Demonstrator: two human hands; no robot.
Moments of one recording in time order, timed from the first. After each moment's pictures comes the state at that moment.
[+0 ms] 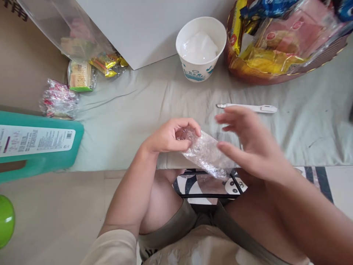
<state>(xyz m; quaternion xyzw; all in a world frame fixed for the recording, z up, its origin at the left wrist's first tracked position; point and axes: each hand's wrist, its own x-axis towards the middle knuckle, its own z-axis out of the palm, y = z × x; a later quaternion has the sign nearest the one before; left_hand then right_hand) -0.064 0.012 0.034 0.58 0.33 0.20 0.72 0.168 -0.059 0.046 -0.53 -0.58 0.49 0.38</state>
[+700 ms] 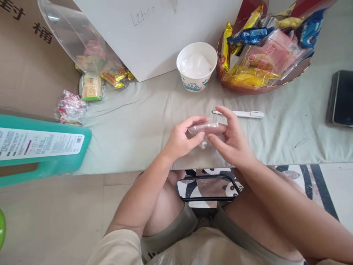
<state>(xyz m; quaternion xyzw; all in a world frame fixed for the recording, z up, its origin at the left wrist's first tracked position) -0.033 -0.008 0.015 0.62 0.40 0.37 0.56 0.148 -0.053 0.020 -0.51 -0.53 0.51 0.44</state>
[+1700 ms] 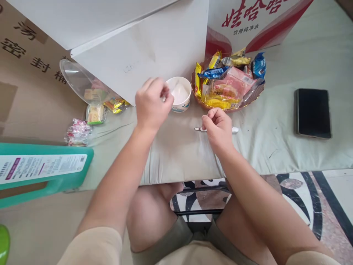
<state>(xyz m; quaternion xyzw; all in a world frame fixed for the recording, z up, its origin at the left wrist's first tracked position) -0.008 0.108 0.094 0.76 0.57 0.30 0.07 0.162 0.023 0.030 -0.52 -0.36 0.43 0.64</state>
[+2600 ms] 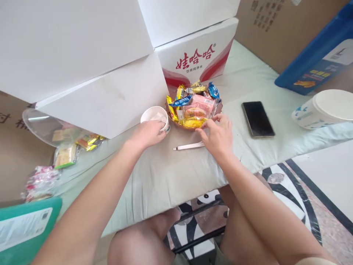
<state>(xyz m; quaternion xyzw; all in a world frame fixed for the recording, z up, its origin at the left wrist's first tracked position) 0.040 0.145 0.097 0.89 0.42 -0.17 0.02 0.242 0.016 0.021 -0.78 -0.52 -0.04 0.33</state>
